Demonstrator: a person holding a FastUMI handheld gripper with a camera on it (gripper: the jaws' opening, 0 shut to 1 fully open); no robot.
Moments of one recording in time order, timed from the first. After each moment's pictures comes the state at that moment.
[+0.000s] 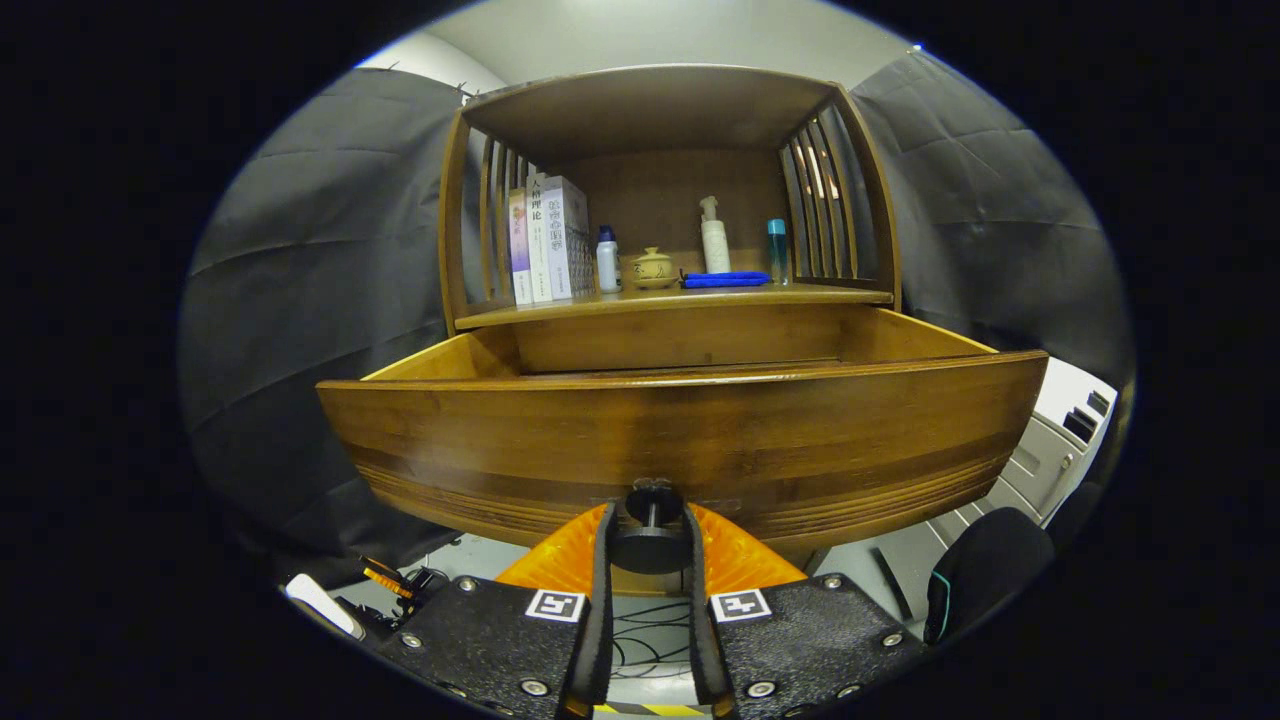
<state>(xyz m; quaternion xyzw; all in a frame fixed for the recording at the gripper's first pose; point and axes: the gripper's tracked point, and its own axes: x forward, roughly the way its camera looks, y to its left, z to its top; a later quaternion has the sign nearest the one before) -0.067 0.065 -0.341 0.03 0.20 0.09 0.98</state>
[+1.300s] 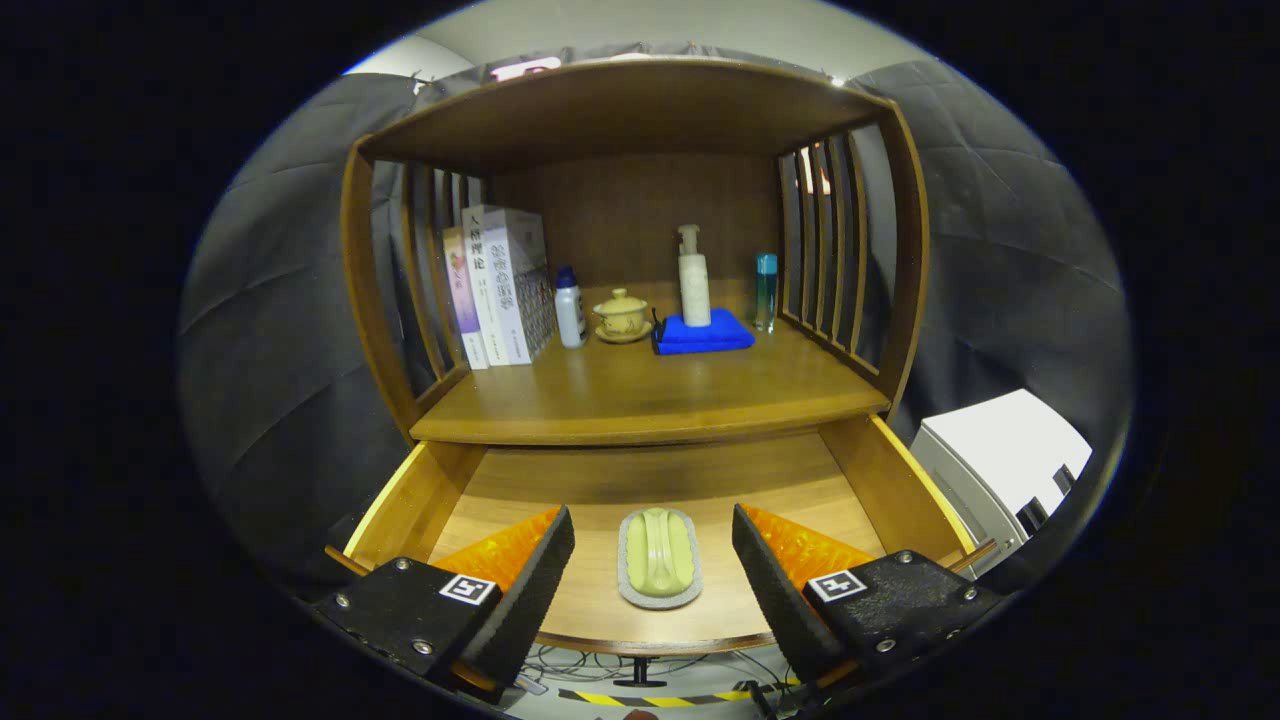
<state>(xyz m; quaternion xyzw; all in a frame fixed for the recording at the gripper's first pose) 0.055 0.054 -0.222 0.03 0.28 0.03 0.96</state>
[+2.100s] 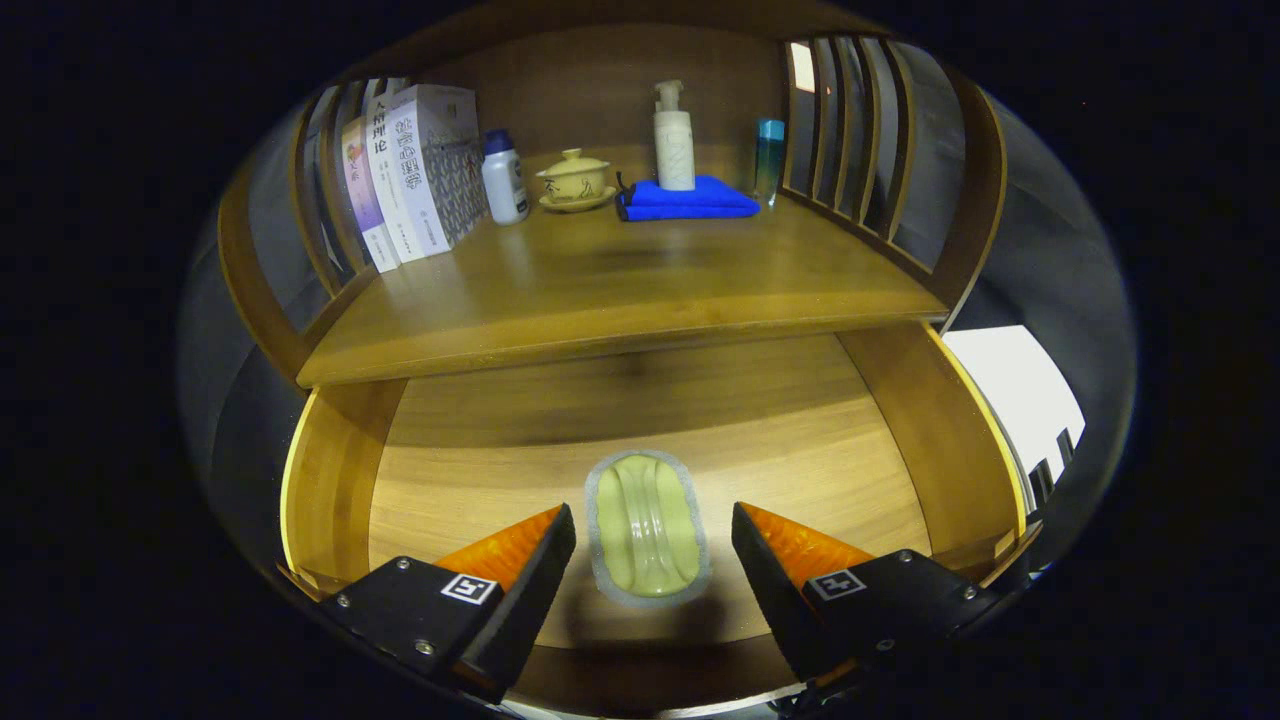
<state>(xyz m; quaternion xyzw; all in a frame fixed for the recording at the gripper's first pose) 0.086 0.057 -0.320 0.02 0.45 -0.02 0.89</state>
